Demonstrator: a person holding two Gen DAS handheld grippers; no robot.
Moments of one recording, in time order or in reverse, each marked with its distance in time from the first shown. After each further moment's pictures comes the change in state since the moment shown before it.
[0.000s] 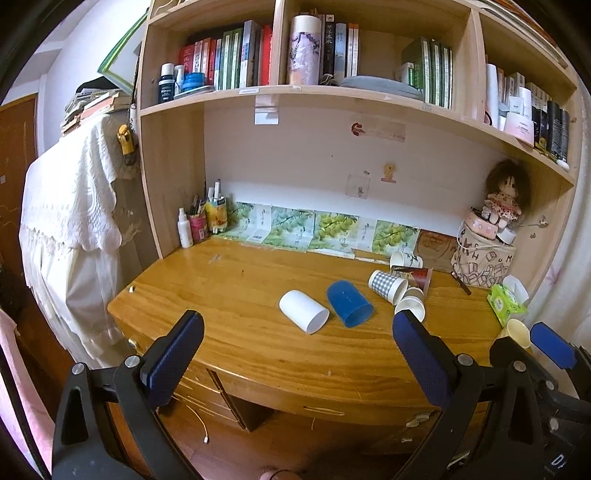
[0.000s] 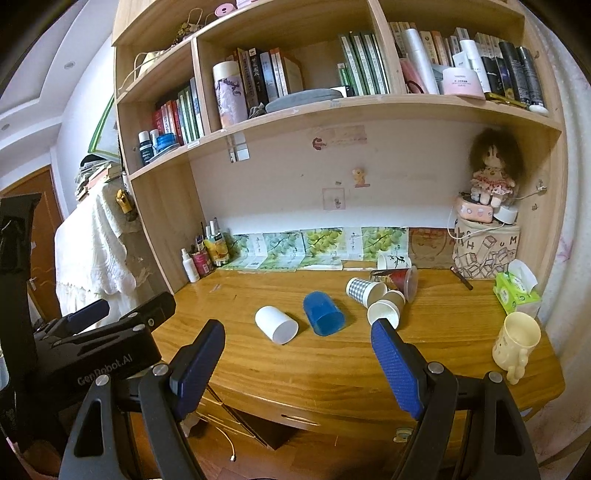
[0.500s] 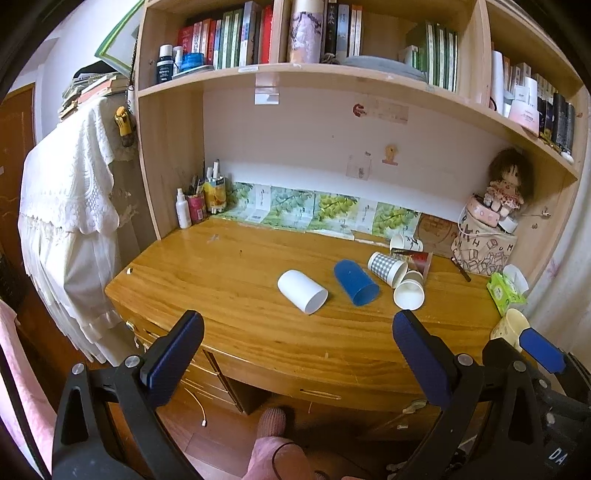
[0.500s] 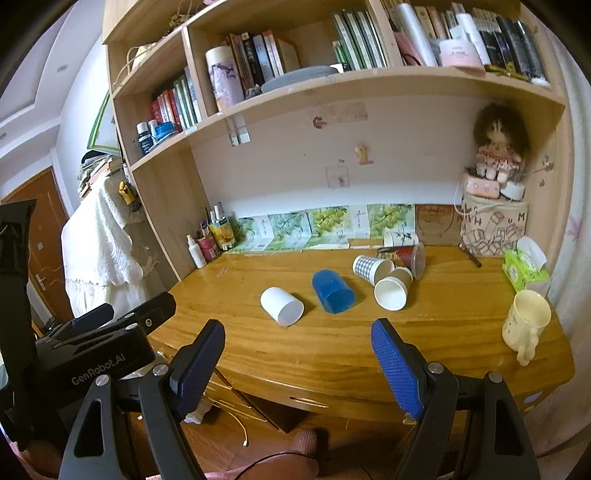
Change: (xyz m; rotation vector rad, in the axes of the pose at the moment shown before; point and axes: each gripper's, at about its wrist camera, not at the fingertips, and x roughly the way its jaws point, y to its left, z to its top) left arm 0.011 -0.003 -0.005 -0.010 0.077 -0.004; right arm 0.008 -0.014 -0.008 0.045 0.080 0.042
